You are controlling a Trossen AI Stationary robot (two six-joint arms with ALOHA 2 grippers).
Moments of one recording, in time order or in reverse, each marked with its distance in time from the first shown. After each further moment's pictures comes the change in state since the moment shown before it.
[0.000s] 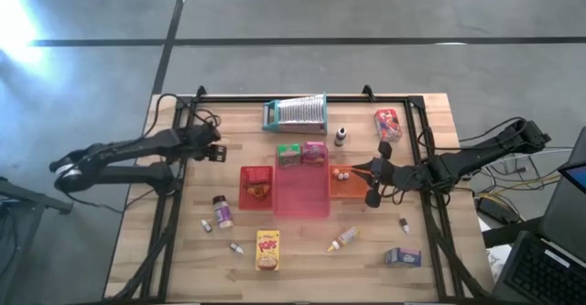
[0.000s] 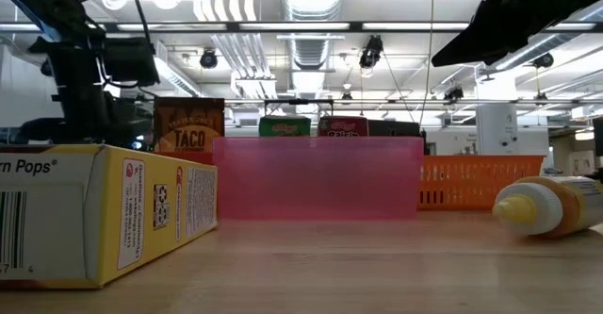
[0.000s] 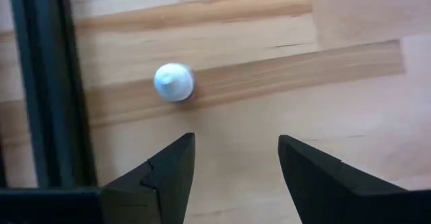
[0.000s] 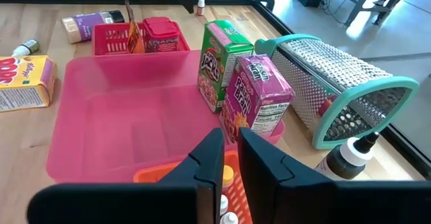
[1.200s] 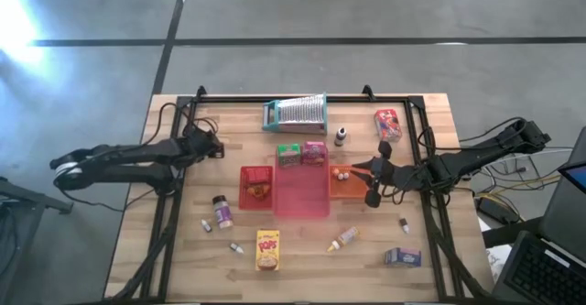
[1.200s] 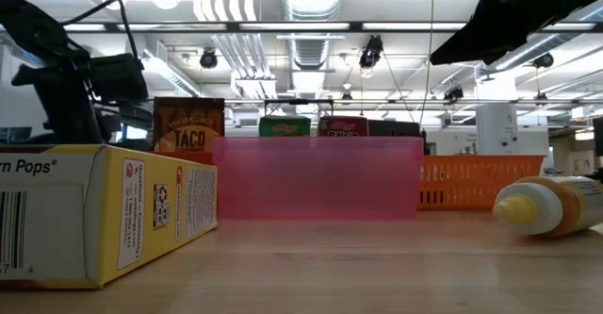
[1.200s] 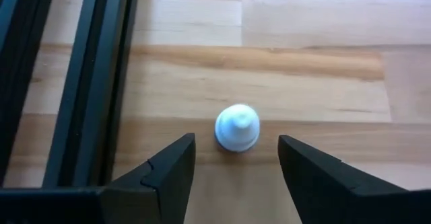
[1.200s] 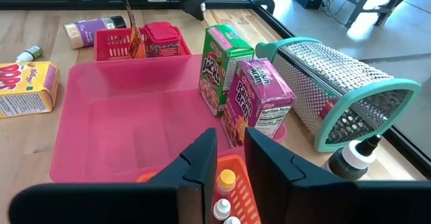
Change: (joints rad) left arm -0.032 0.013 -0.178 0.267 -0.255 -0.156; right arm 0.000 0.000 0.000 0.016 -0.001 0.003
